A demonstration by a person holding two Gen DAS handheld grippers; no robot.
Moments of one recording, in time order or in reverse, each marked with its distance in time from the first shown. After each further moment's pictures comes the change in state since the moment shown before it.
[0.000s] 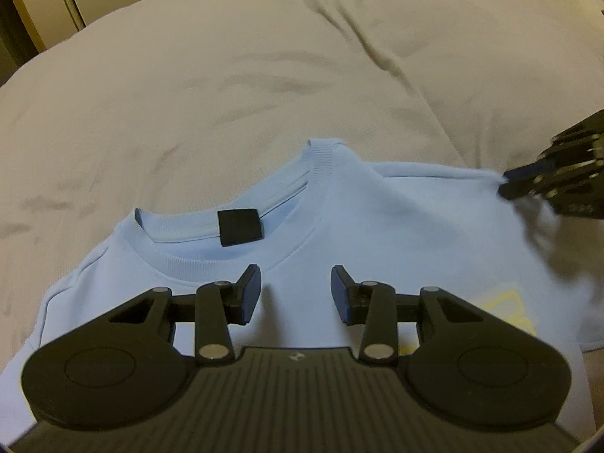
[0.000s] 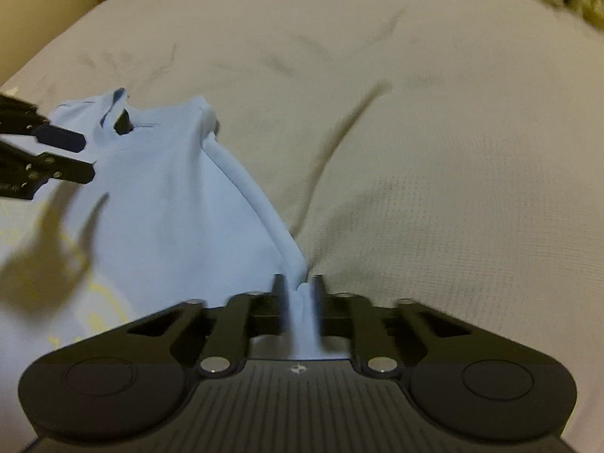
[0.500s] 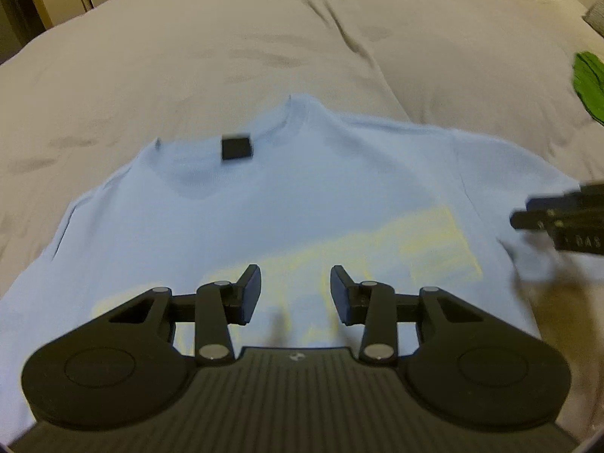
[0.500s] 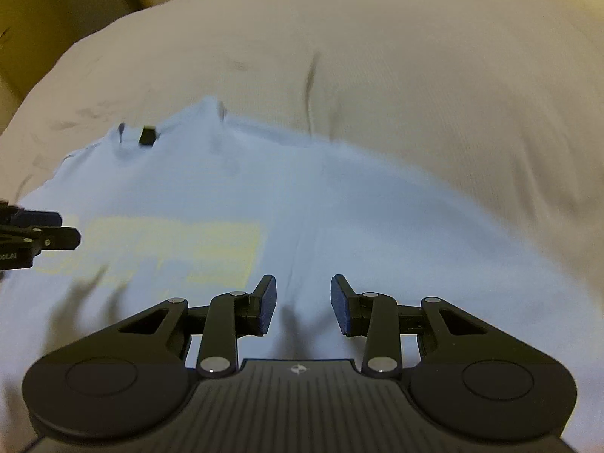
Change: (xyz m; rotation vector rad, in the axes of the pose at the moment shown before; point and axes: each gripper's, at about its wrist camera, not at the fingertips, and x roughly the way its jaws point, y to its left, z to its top) left arm -0.072 -0.009 -0.045 -0.044 0.026 -0.033; right arm -0.084 0.074 -0.064 0.371 -0.012 -0.116
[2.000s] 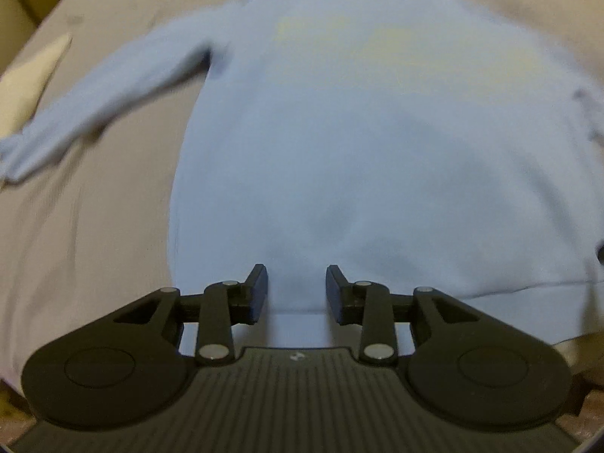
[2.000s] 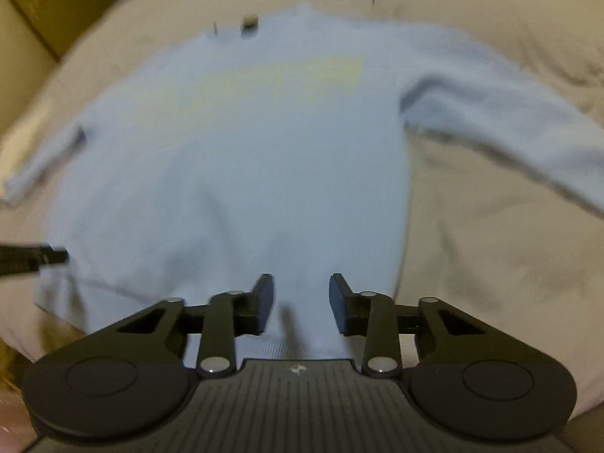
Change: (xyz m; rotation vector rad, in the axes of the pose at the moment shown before) left arm -0.121 0.055 -0.276 -0.316 0.207 0.225; right arm -0.086 0.098 -0.211 0.037 0.158 0.053
